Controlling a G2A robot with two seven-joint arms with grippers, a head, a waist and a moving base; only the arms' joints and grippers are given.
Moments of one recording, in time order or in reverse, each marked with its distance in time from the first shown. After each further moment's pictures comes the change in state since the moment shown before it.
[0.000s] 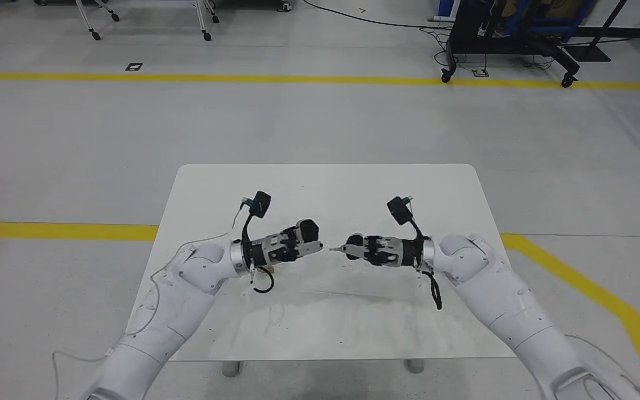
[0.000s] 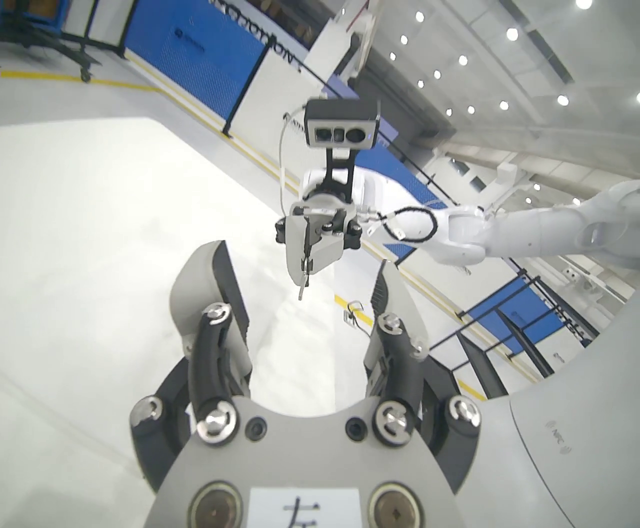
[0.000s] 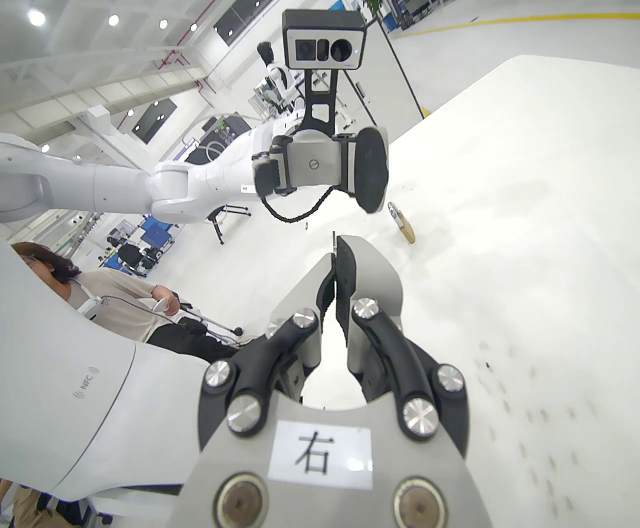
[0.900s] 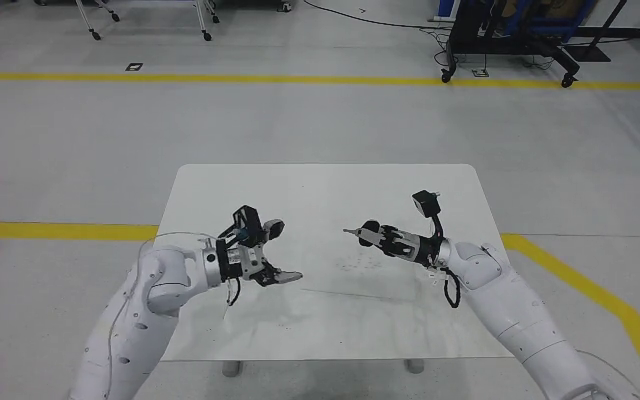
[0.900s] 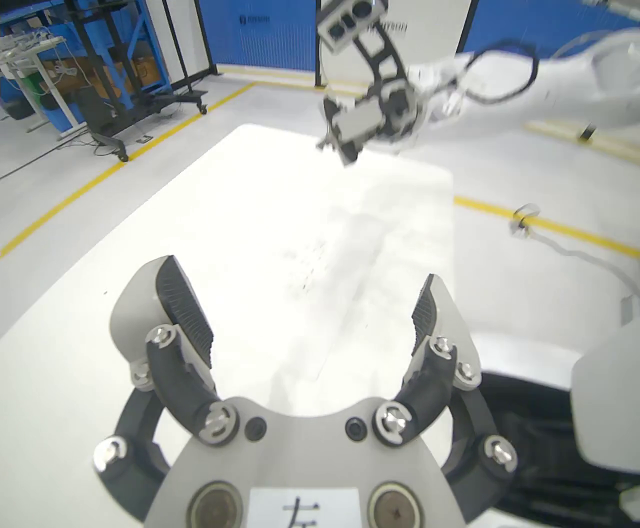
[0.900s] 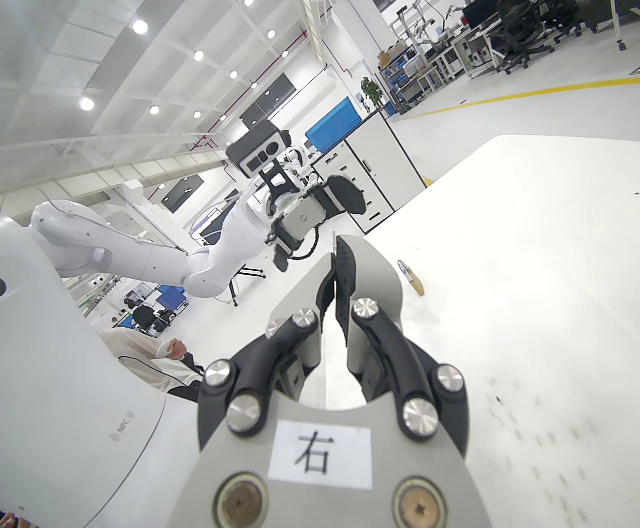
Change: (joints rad) left arm 0.279 0.088 -0.358 -0.482 0.952 0.008 0.171; right arm -0.080 0.017 0.082 -0.060 0.110 0.000 -0.055
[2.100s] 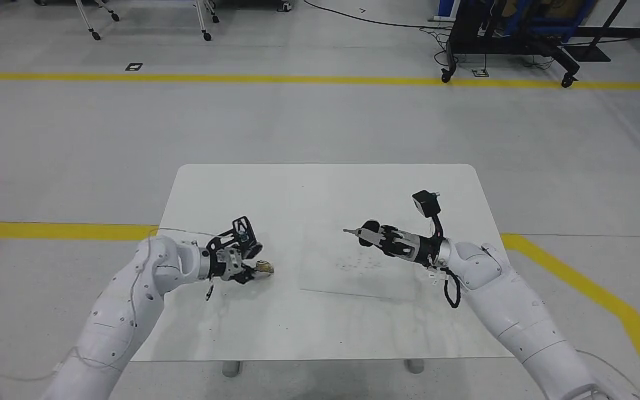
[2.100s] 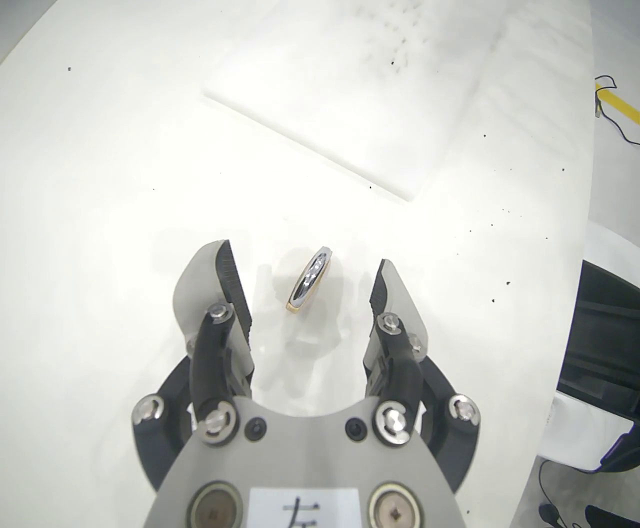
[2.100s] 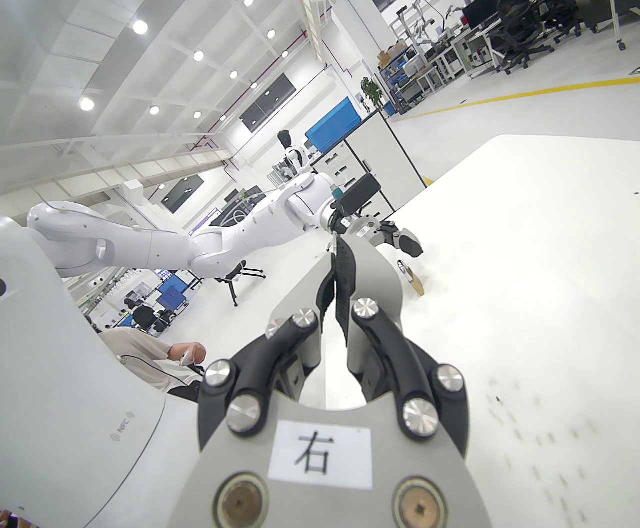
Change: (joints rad) left arm -0.254 0.052 0.247 0.439 0.064 -0.008 -0.061; right arm 0.000 0.000 0.000 0.000 0.000 0.000 0.000
